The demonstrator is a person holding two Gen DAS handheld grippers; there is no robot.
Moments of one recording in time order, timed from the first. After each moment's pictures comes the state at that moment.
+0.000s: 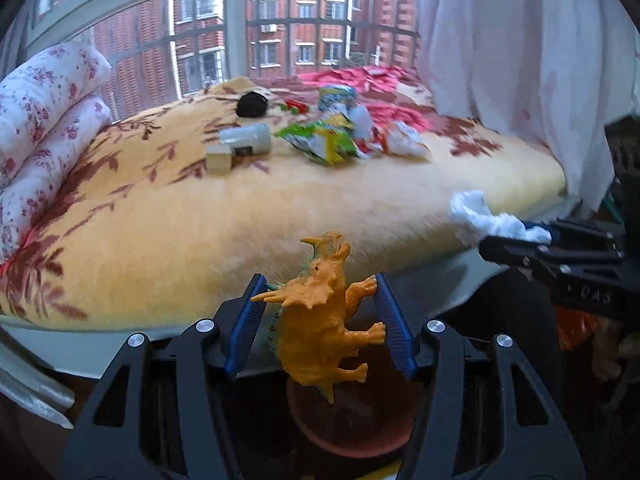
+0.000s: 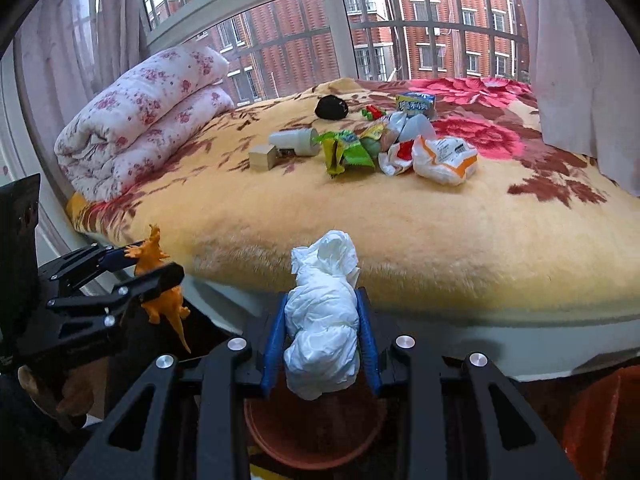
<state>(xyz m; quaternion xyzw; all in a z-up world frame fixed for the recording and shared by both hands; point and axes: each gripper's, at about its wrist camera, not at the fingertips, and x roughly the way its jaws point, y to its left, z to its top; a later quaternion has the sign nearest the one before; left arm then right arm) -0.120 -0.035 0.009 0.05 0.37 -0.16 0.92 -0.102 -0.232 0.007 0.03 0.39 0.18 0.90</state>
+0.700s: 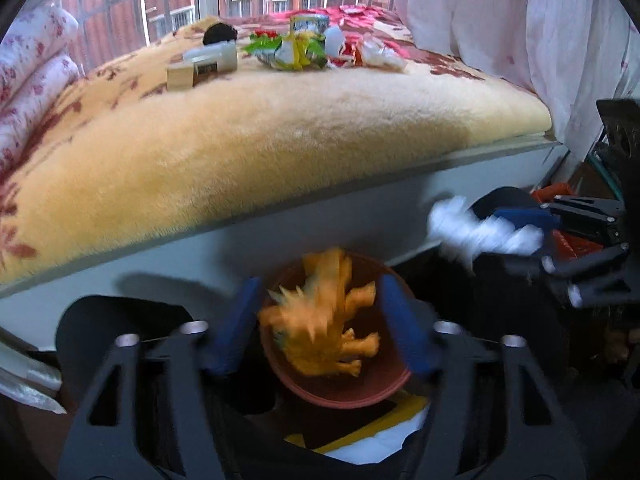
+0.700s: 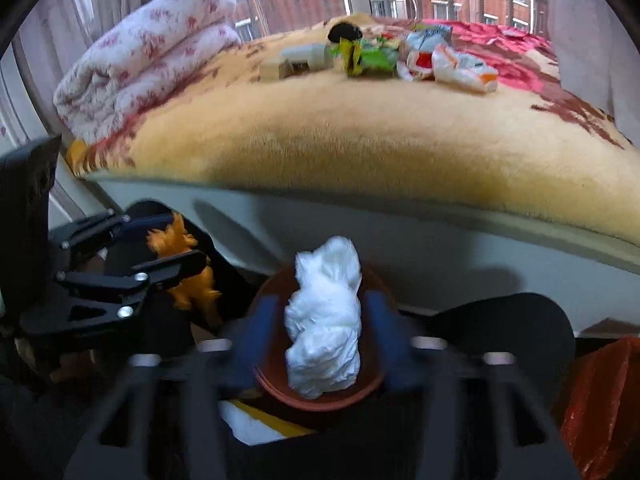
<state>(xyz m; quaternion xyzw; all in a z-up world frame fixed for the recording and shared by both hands) -0.135 -0.036 -0.051 0.05 0.45 -0.20 0.87 -0.129 -0.220 -0.049 0.00 0.48 0.19 0.86</state>
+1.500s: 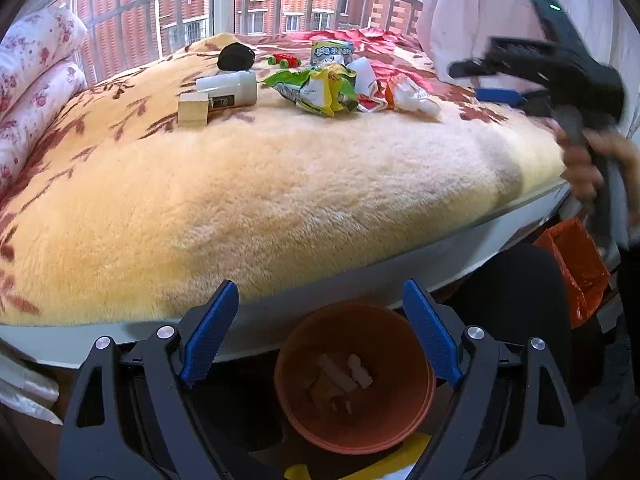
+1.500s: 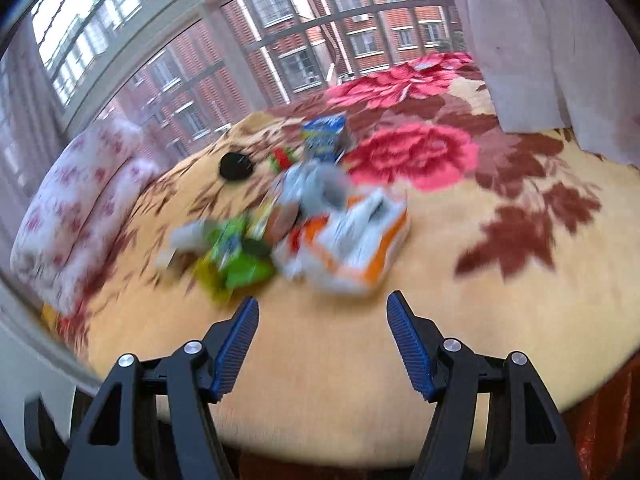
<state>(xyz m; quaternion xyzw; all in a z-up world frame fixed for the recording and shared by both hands) -0.080 -0.032 -0.032 0.03 0.42 -0.18 0.89 0.061 -0.313 0.022 0.15 0.40 0.09 0.90</state>
